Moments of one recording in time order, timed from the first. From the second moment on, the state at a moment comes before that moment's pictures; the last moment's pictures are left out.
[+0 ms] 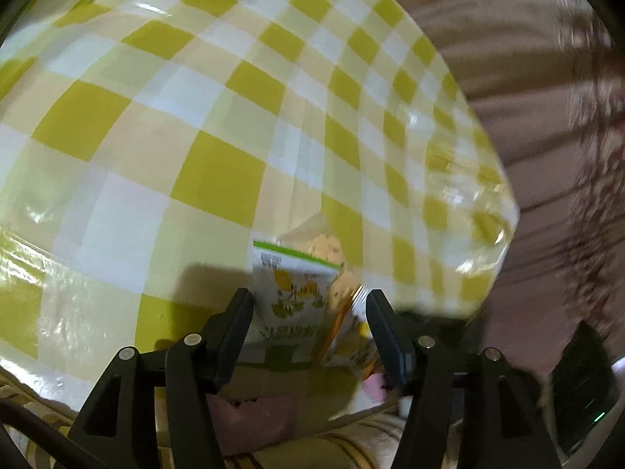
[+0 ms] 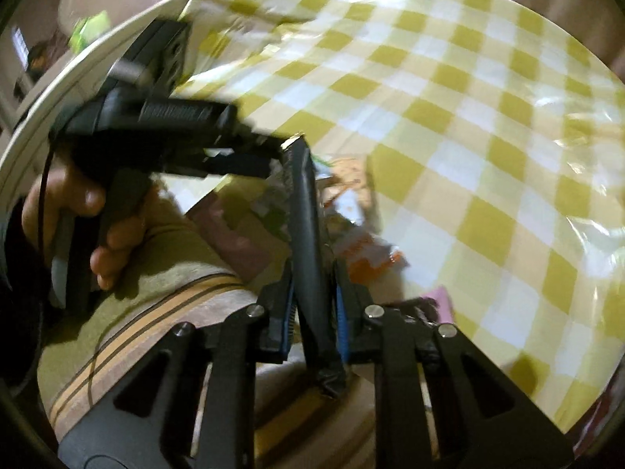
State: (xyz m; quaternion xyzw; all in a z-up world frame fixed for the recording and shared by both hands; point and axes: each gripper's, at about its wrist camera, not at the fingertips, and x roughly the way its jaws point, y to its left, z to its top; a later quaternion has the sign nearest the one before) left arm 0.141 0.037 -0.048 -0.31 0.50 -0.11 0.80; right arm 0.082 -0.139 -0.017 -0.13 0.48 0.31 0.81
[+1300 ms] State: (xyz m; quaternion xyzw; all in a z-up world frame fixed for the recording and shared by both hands) left arm 0.090 -0.153 0.038 -0.14 0.45 -0.23 0.85; right arm 0.027 -0.357 0.029 0.09 0.44 0.08 0.89
